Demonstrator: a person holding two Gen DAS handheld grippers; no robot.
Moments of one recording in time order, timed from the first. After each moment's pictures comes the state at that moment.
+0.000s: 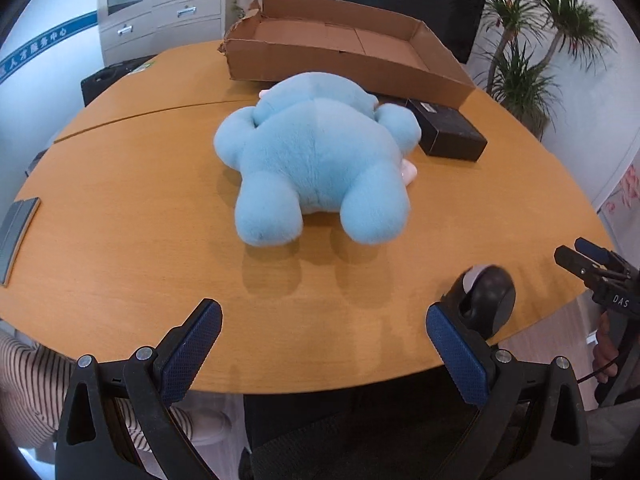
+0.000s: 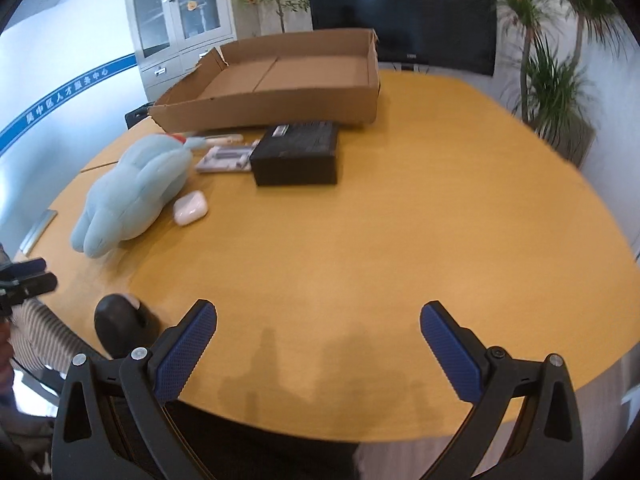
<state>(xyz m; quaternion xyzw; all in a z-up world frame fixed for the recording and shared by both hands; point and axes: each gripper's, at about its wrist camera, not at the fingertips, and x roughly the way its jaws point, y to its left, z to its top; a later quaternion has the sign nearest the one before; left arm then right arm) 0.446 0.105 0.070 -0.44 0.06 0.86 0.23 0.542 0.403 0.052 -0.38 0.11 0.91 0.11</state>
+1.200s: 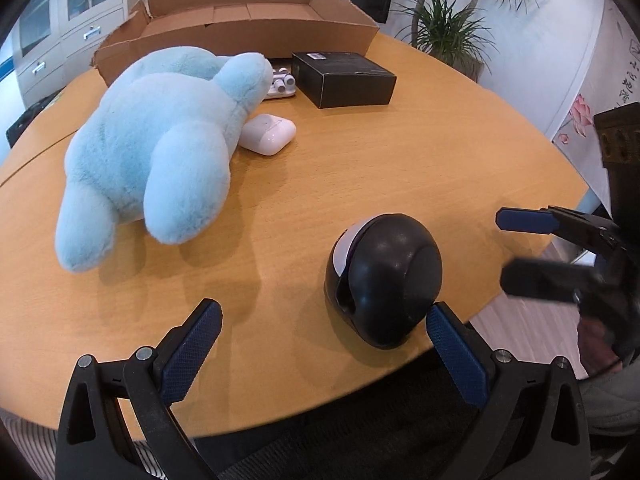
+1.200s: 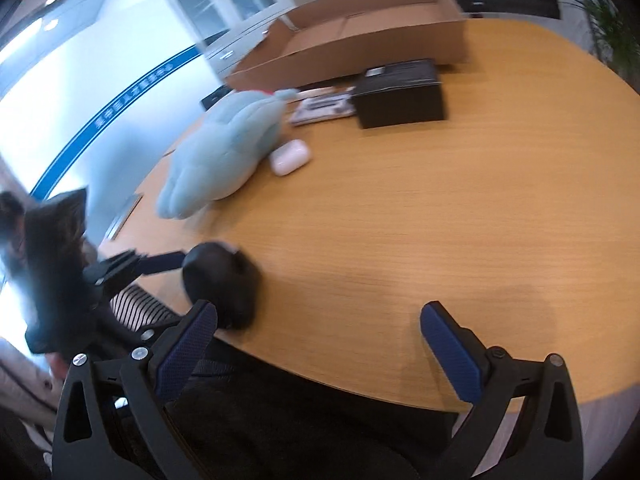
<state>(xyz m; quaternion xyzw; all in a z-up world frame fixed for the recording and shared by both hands) 0.444 0.192 0.032 -0.45 0.13 0.81 0.36 0.541 0.373 0.024 -0.40 0.17 0.90 -0.07</state>
